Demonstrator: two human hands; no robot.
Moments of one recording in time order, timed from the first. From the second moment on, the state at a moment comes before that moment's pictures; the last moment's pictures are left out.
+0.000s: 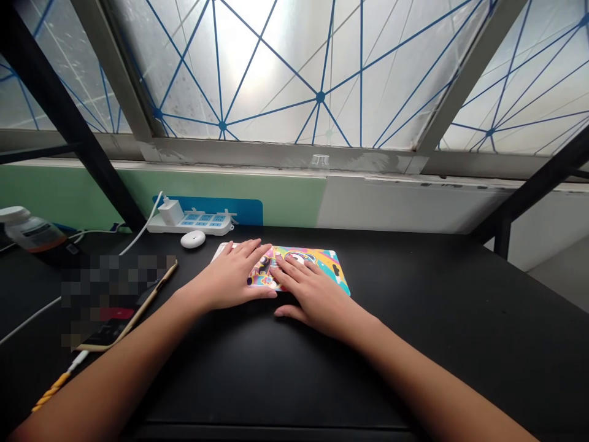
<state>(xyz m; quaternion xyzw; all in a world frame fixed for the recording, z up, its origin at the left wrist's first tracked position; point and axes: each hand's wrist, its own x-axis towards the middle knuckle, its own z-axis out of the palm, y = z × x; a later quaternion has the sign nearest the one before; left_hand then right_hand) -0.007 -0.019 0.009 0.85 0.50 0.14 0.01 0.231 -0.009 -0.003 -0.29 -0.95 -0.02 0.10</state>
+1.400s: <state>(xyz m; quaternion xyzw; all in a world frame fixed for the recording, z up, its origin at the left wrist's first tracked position) -0.016 -0.005 0.004 0.84 0.53 0.08 0.12 0.244 0.014 -0.007 -0.37 -0.93 -0.01 0.06</state>
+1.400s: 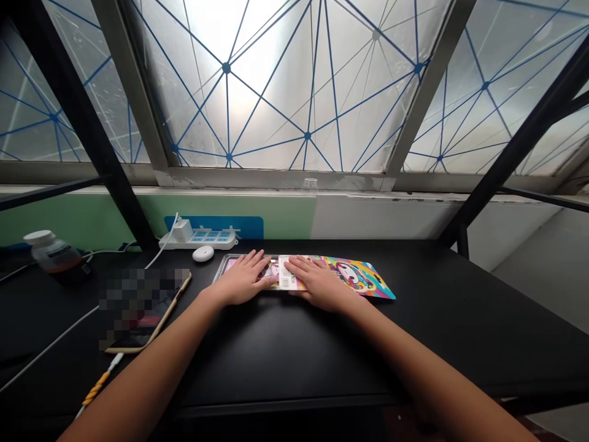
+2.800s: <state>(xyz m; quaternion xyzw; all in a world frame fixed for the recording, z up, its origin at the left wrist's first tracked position) 0.001 0.024 -0.003 0.83 0.54 0.12 0.04 0.150 -0.026 -0.011 -0.17 -0.95 0.18 0.17</state>
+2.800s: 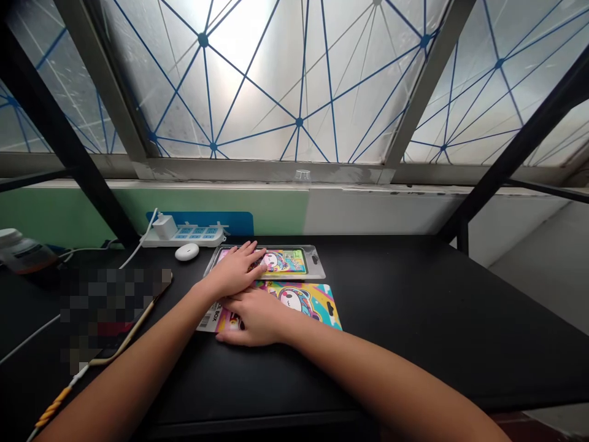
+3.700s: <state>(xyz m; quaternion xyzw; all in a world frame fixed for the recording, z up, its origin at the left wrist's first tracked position) 0.002 0.023 -0.001 0.82 0.56 0.12 0.04 0.159 0.004 -0.015 -0.18 -0.94 0.01 0.28</state>
